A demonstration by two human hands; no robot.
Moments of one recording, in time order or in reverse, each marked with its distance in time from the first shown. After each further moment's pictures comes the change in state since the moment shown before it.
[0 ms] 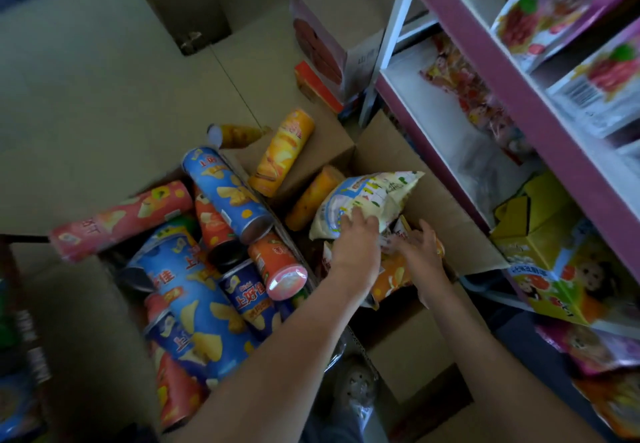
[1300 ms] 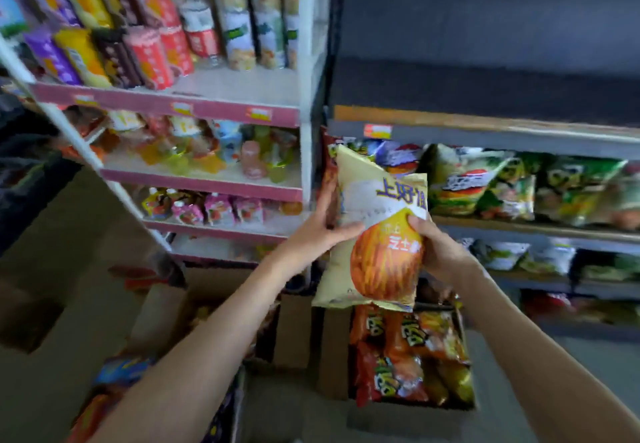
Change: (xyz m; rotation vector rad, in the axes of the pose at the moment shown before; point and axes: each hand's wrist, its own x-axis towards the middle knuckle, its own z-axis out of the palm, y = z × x) left_hand -0.485 0.329 -0.225 -0.722 -0.604 0.937; right_hand -0.630 -0.047 -0.373 0.824 0.257 -0.453
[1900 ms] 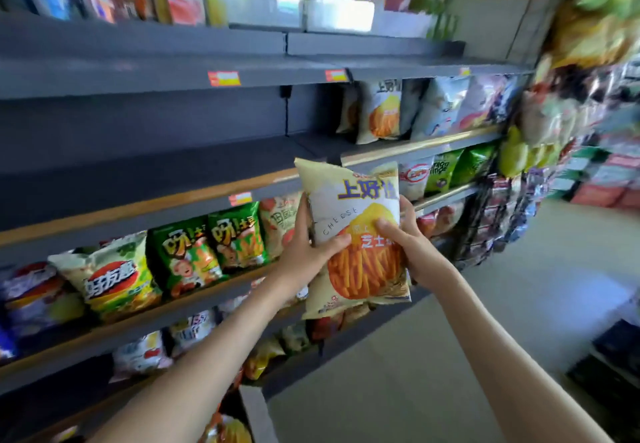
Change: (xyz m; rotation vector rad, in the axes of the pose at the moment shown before) left_hand 0.128 0.099 0.583 0.063 -0.338 0.263; right_hand -0.321 -0.164 -0.459 -0.118 0.578 -0.444
